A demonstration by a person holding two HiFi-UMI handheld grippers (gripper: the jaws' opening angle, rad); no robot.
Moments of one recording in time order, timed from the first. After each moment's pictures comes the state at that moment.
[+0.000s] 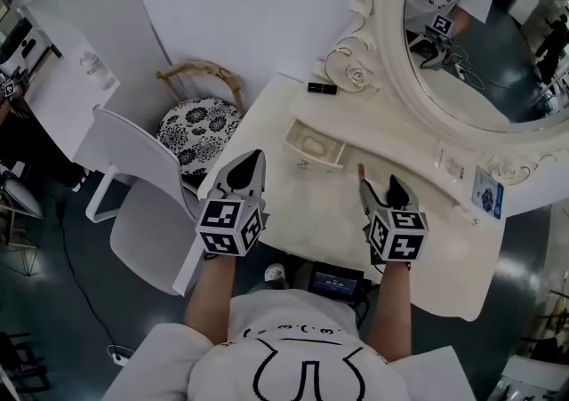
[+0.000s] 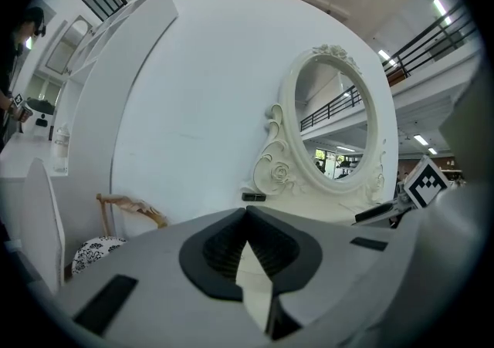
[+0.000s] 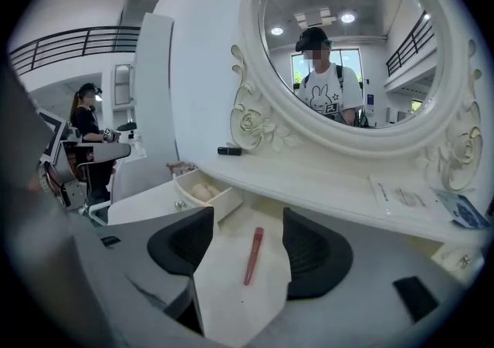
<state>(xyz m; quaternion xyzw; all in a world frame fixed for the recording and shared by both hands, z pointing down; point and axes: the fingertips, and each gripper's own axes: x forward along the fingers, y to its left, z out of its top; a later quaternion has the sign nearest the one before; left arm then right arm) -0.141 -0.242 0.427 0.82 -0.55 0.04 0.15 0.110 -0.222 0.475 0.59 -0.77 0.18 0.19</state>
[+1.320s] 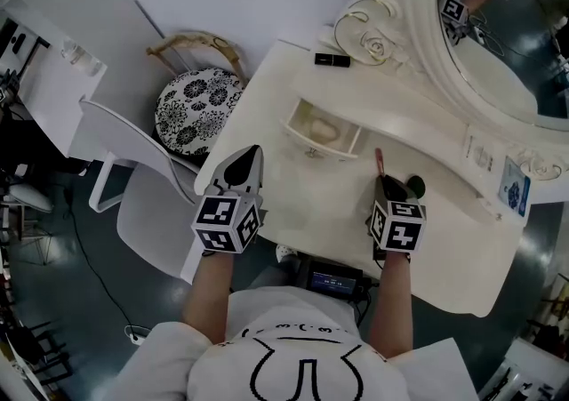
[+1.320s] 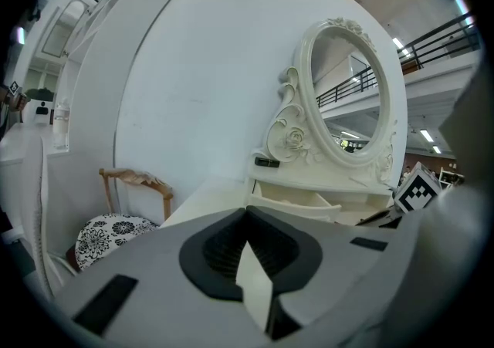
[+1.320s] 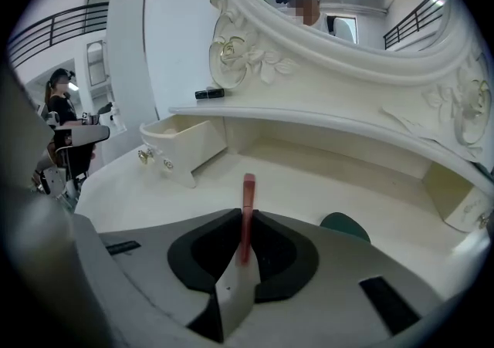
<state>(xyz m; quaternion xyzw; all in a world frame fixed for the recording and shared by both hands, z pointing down) -0.151 -0.260 0.501 0.81 -0.54 0.10 0.20 0.120 -0.228 0.582 0.59 -0.71 0.27 0.27</state>
